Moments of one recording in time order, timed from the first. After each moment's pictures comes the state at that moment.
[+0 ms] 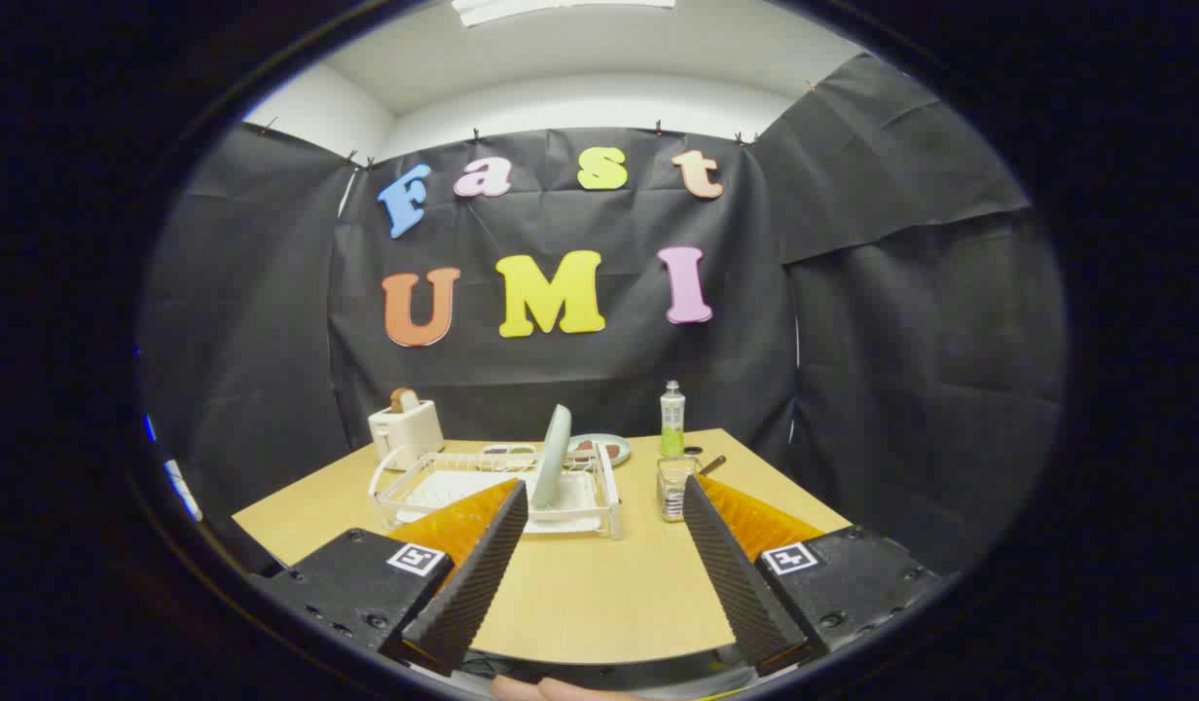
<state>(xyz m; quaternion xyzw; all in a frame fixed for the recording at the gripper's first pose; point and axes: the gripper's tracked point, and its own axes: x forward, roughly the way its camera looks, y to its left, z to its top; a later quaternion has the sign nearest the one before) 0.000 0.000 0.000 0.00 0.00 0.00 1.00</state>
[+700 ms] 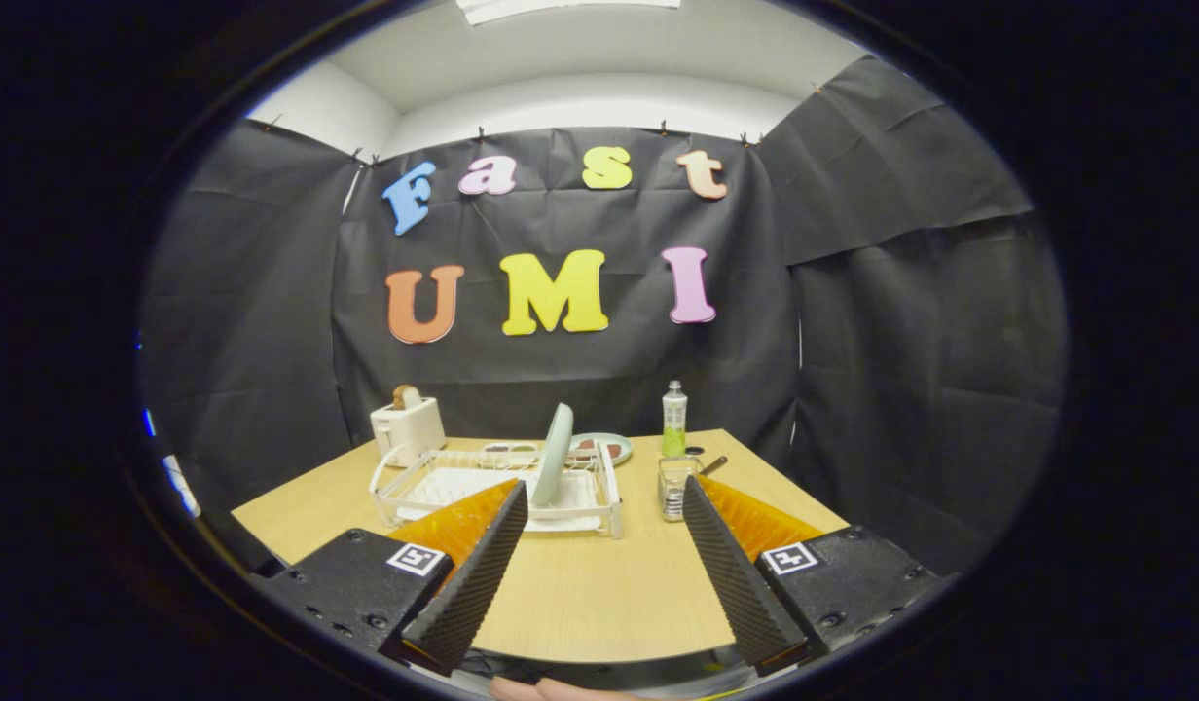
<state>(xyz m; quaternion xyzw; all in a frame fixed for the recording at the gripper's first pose) 0.000 0.008 0.001 -0.01 0.00 0.01 1.00</state>
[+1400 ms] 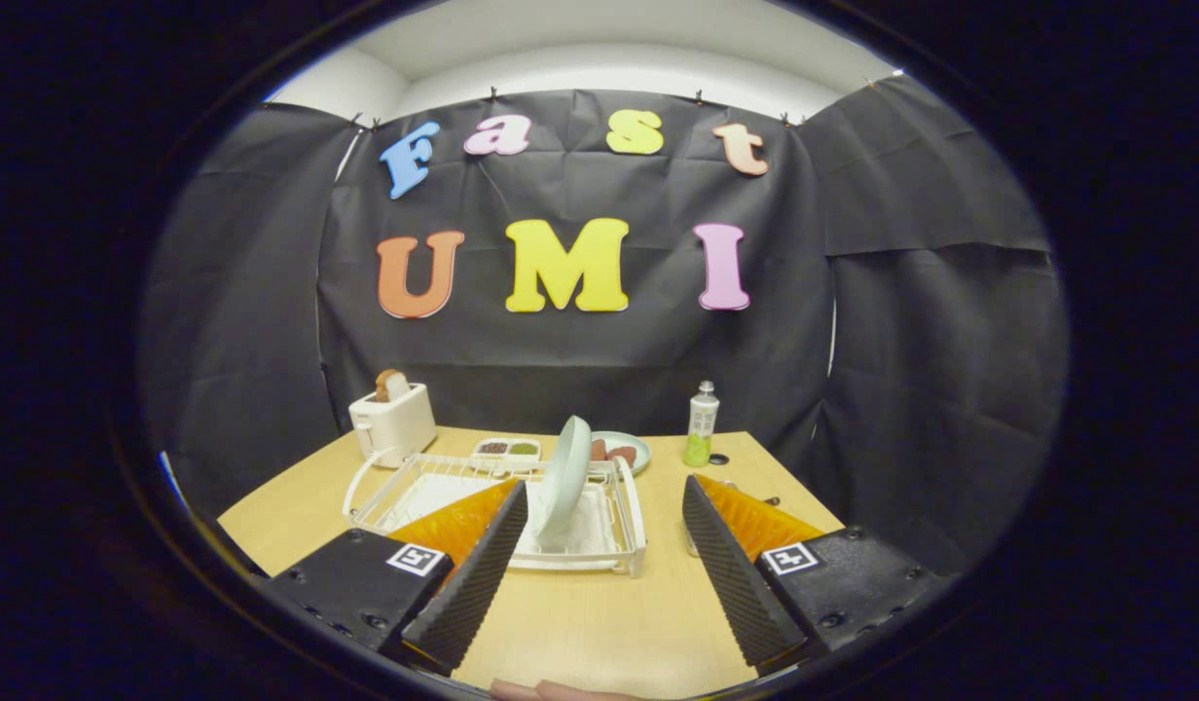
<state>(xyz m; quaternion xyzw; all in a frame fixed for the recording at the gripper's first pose) 0.144 0.054 0.051 -0.05 0.07 0.01 1.00</state>
